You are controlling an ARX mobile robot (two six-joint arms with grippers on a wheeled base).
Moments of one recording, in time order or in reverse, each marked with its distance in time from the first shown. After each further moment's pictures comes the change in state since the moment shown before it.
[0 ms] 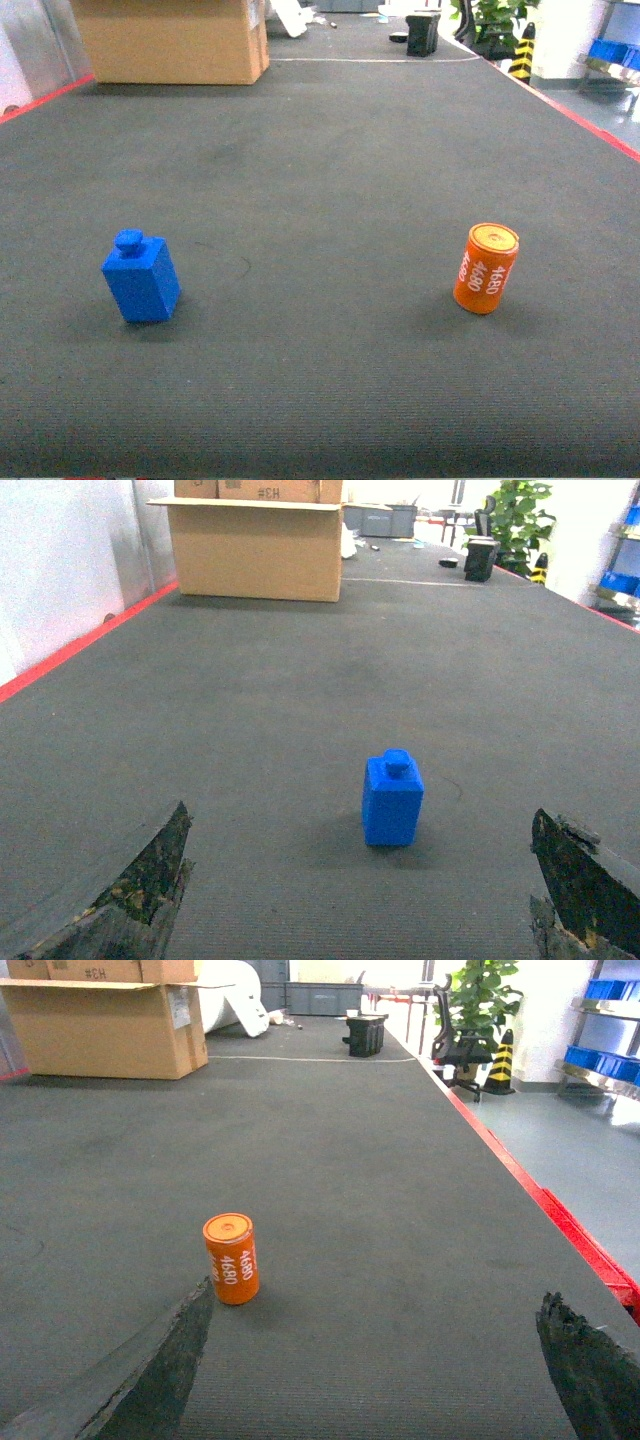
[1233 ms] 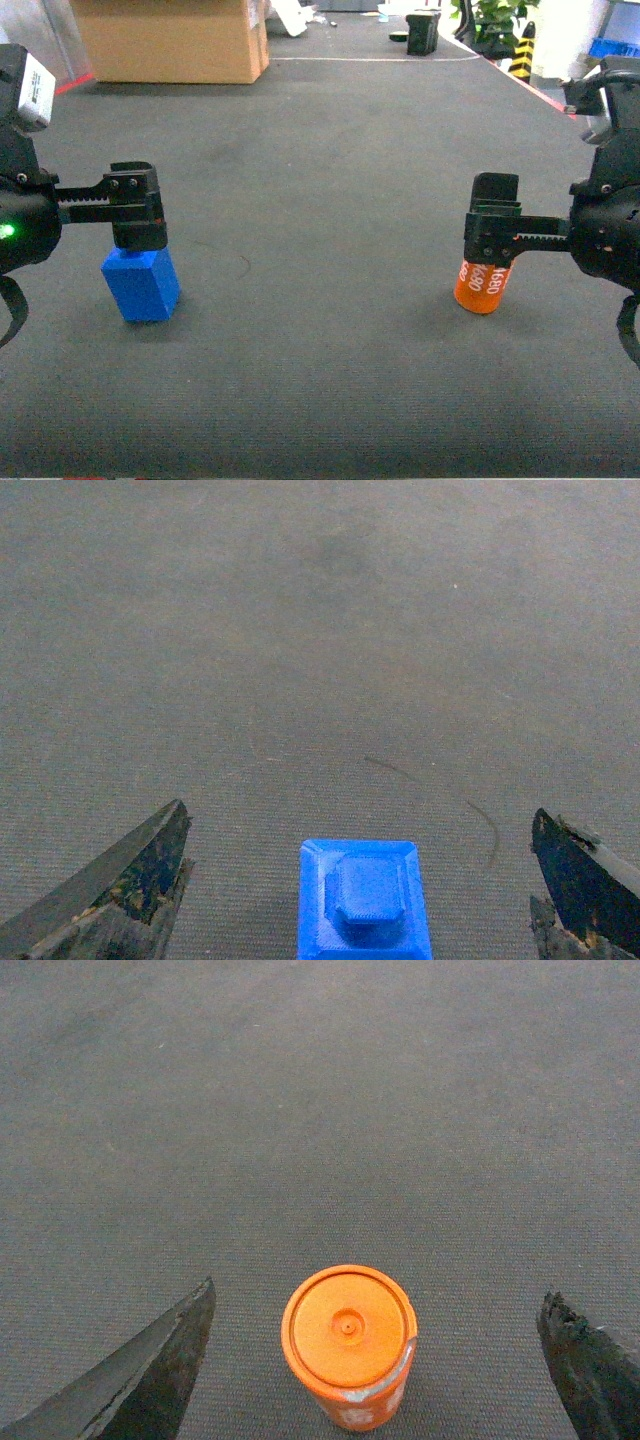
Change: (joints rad) left arm -0.169 1.748 0.637 0.806 -0.158 -0.091; right arm 0.275 1.820 0.703 0.772 0.162 0.176
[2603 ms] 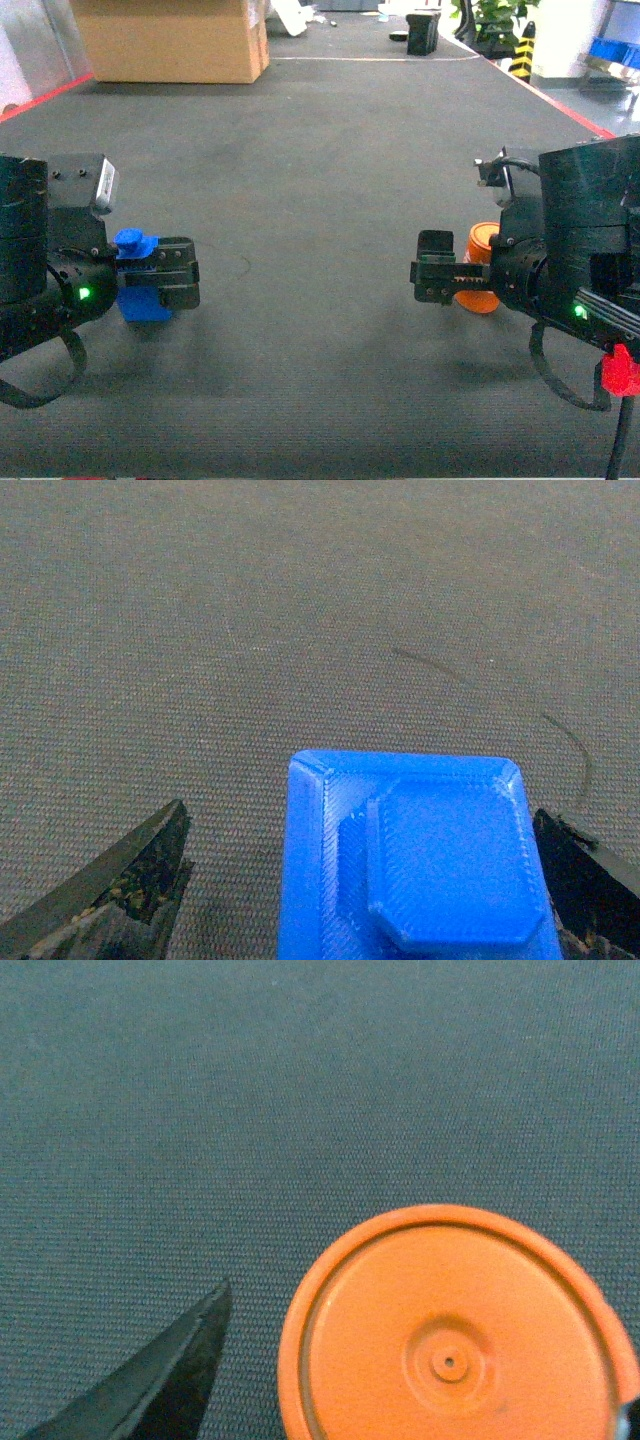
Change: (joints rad) left arm 0.001 0.274 0.105 0.009 0.006 -0.034; right arm 0.021 0.283 0.192 -0.054 -0.006 0.035
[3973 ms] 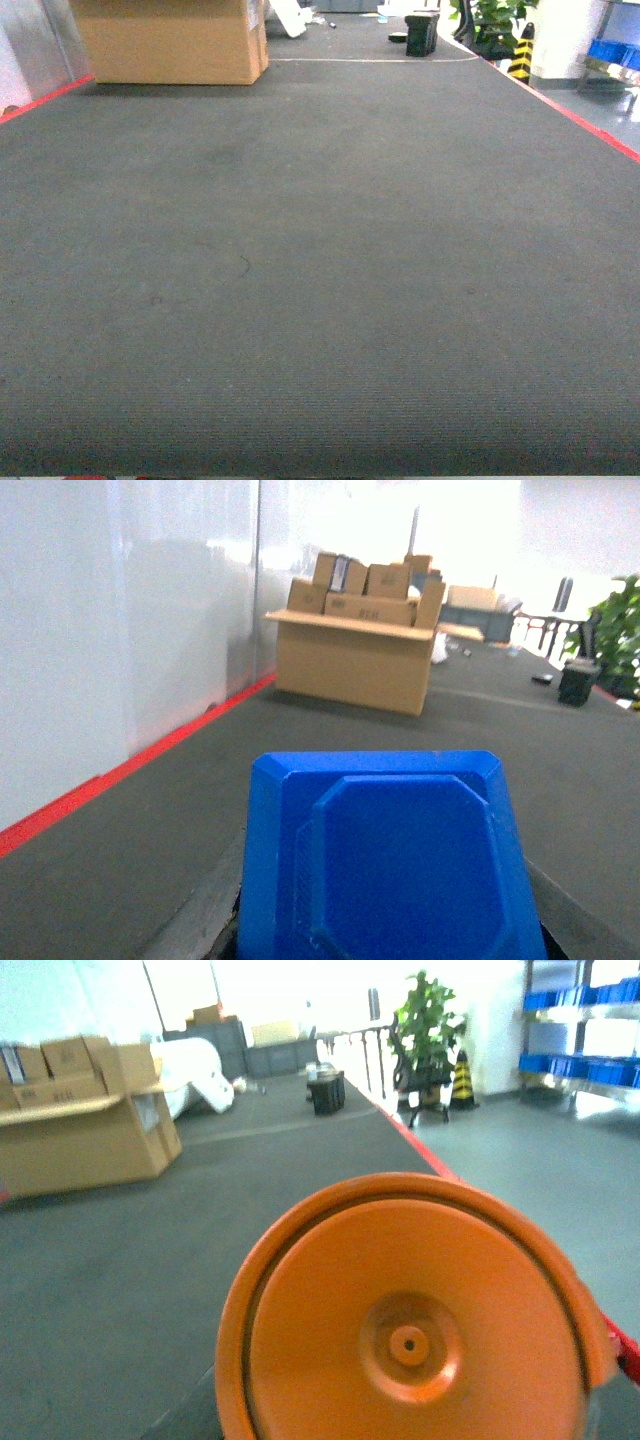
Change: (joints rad) left arm -0.168 -1.498 -0.478 -0.356 -0.444 0.142; right arm -0.236 -1.716 -0.614 -0.536 0.006 -0.053
